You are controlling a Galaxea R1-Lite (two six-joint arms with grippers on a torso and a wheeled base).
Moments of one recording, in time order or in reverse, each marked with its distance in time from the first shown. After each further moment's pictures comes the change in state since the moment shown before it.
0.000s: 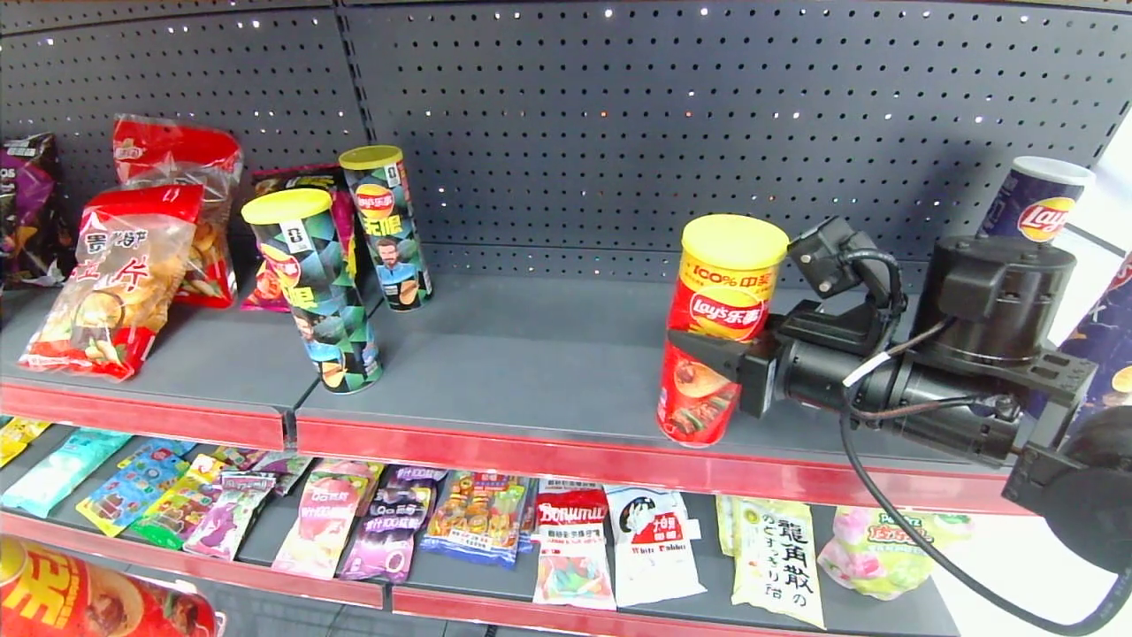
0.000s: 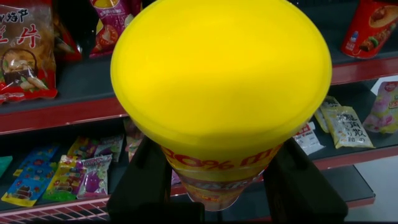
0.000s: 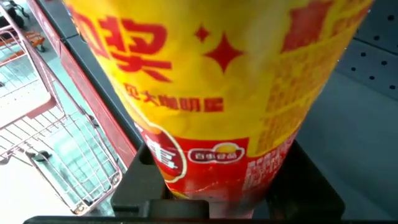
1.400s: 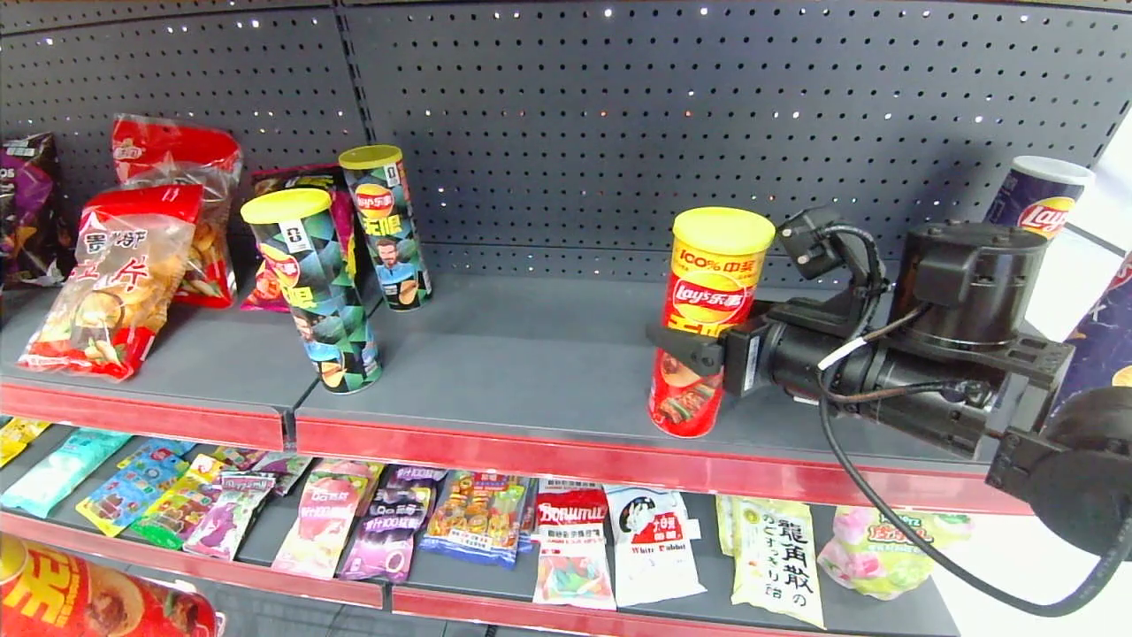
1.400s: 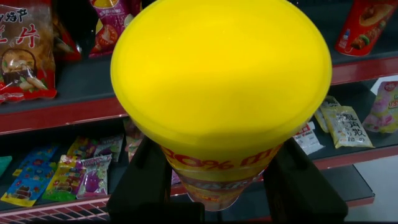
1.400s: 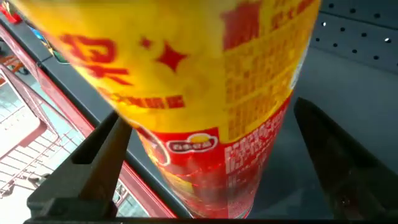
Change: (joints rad) left arm 0.000 0.005 -0.002 0.000 0.000 0.000; right arm 0.038 0.014 -0.071 0.071 -0.159 0.125
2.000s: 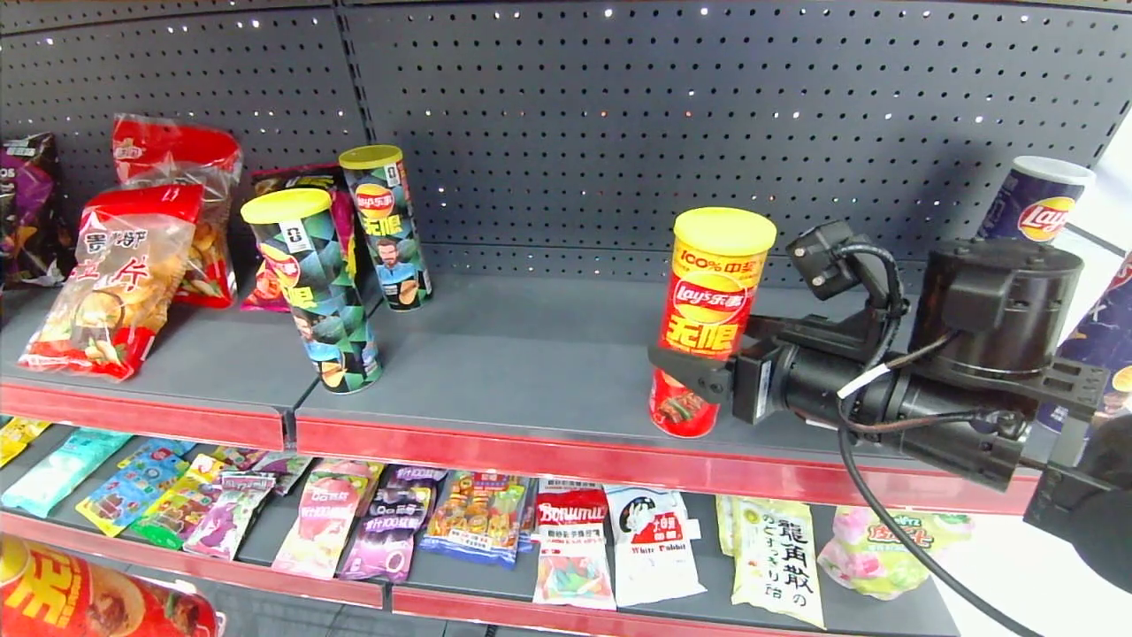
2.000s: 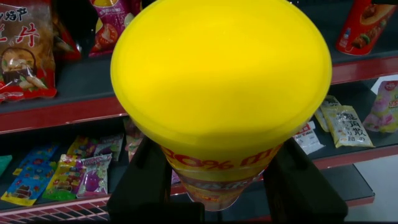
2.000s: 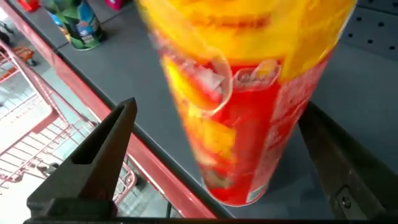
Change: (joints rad) left arm 0.000 0.000 0.003 0.000 0.000 0.000; right arm 0.036 -0.052 0.068 0.001 -0.011 -0.002
